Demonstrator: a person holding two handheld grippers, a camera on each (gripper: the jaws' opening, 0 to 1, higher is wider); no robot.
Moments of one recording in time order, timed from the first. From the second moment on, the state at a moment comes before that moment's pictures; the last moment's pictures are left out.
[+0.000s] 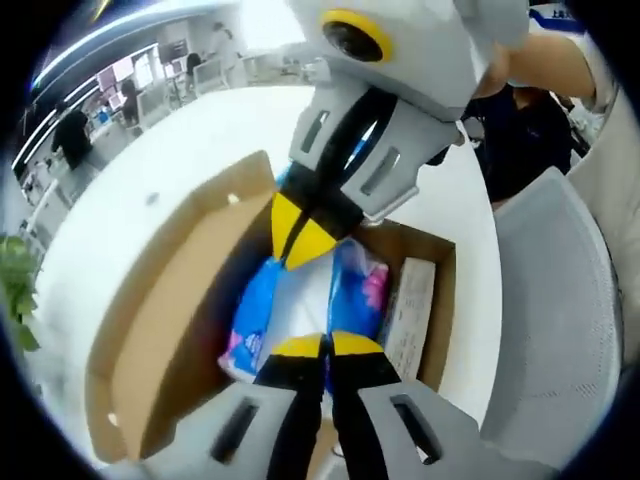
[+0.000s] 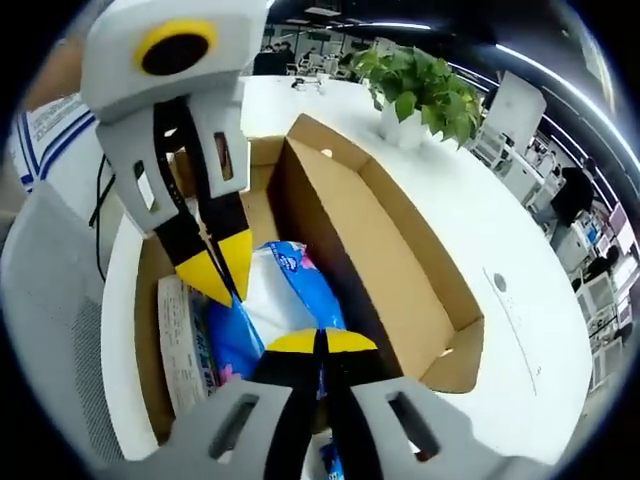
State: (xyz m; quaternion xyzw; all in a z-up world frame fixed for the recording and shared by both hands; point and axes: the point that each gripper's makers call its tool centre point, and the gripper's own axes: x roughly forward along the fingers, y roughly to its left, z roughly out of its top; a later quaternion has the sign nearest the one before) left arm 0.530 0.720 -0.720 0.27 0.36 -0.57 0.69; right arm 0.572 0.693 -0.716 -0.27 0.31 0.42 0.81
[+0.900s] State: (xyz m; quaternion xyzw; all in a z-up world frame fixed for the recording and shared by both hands) left arm 0.527 0.690 -0.622 0.26 0.32 -0.57 0.71; right arm 0.571 0.672 -0.616 -0.22 0.26 0.43 0.84
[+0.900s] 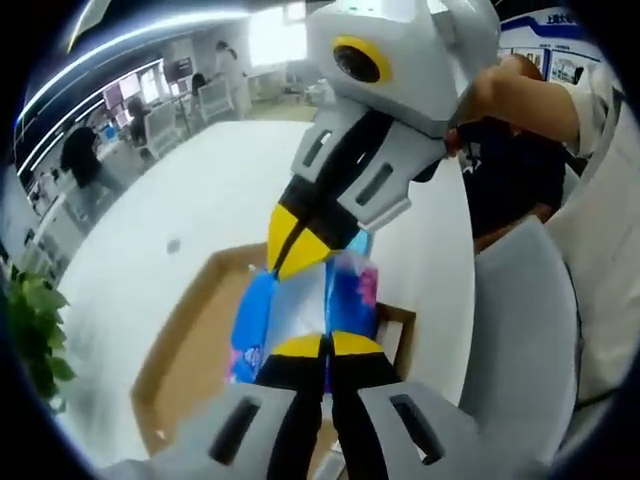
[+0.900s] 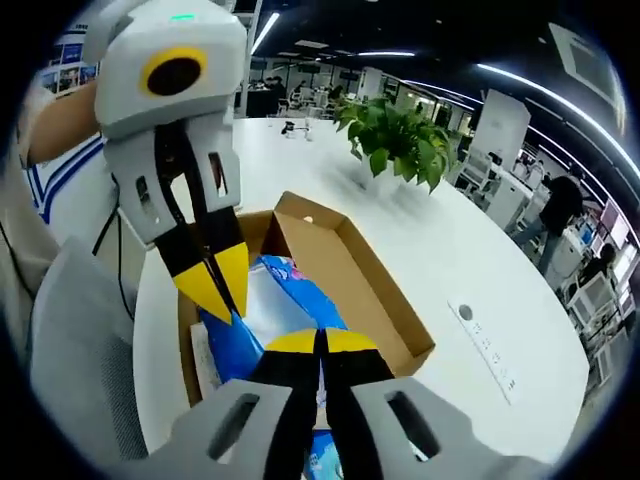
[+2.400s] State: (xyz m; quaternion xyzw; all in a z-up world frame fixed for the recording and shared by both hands) left arm 0.490 0.514 -0.601 0.29 0.26 -0.67 0.63; right arm 0.542 0.501 -0.595 -0.20 0.30 0.36 0.86
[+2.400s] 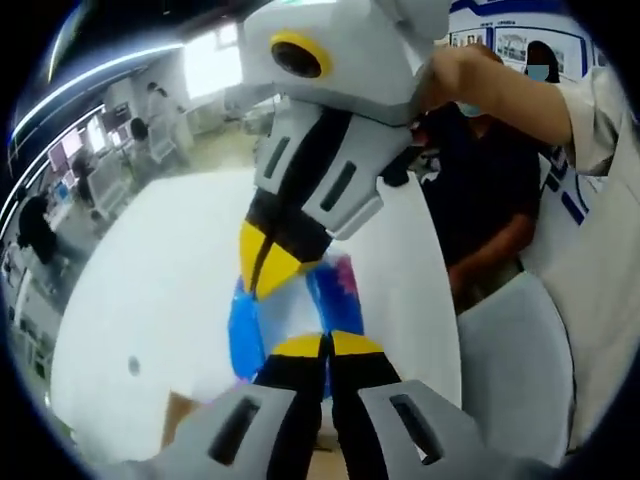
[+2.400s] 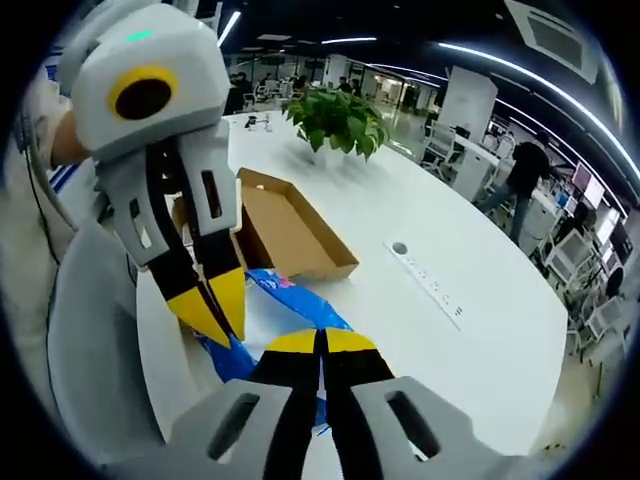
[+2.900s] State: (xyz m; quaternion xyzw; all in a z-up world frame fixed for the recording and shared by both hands) left arm 0.490 0.466 -0.616 0.29 0.24 -0.69 0.62; right arm 0.538 0.449 -0.607 -0.21 0.31 0.36 0.85
